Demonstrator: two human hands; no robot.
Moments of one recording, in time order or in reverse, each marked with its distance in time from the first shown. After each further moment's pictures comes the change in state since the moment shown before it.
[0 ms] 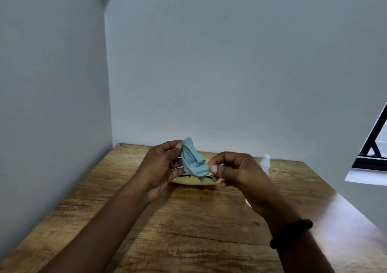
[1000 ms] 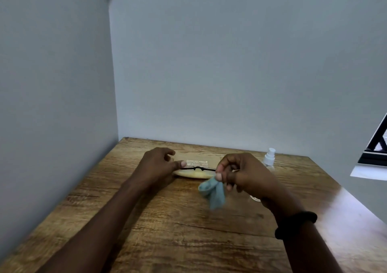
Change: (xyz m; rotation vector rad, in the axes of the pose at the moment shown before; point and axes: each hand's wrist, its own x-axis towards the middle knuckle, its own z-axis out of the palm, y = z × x) left_hand 0.033 -0.018 -0.051 1.263 0.165 0.142; right_hand -0.001 0.007 -0.003 -0.307 -0.012 0.143
